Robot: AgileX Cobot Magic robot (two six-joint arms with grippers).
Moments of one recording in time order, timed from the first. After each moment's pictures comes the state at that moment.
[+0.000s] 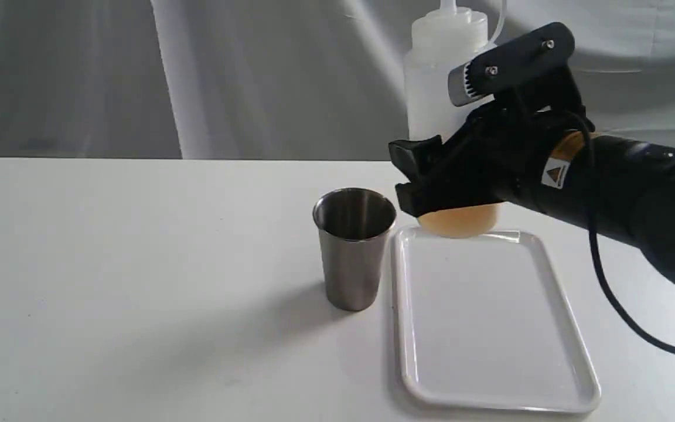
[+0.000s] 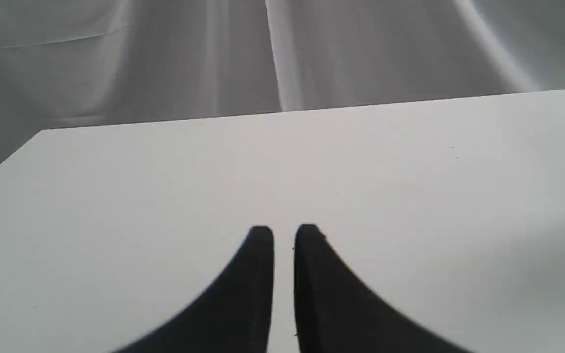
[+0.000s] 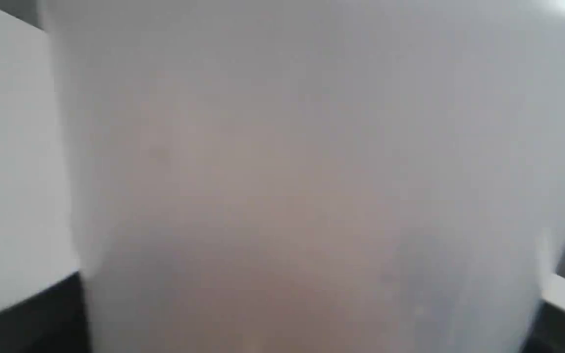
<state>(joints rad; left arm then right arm) 0.08 0.00 0.00 0.04 0.27 0.06 0.30 1.52 -0.88 -0.20 -0.24 0.03</state>
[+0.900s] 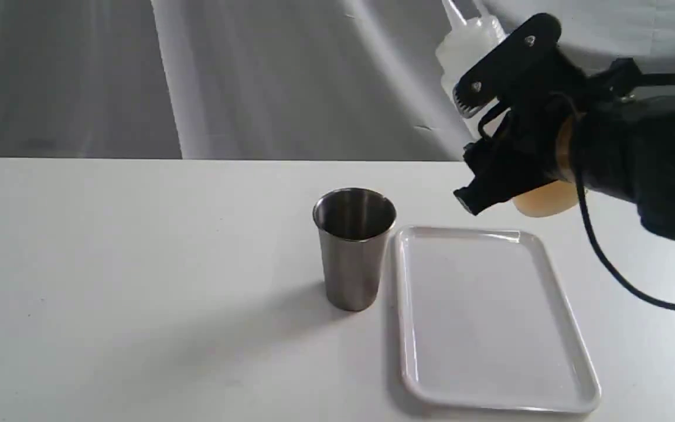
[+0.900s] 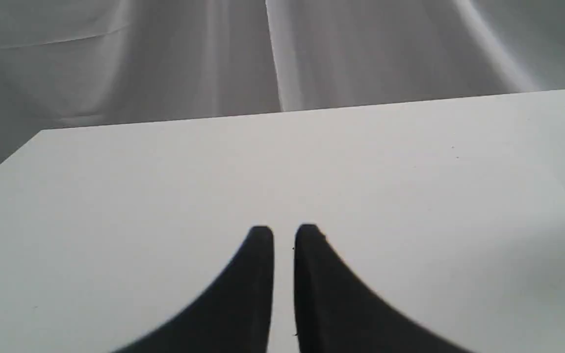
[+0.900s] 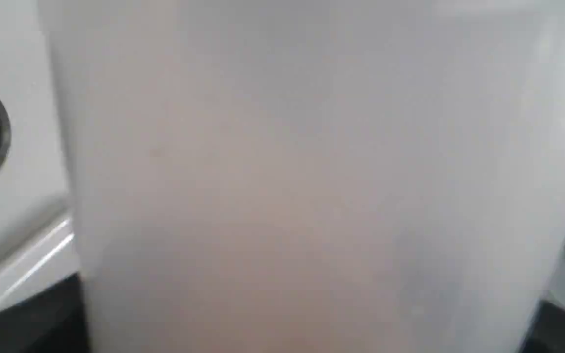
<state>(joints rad) 0.08 0.00 0.00 0.04 0.27 0.06 0.29 1.59 -1.01 -1.66 0.32 1.15</state>
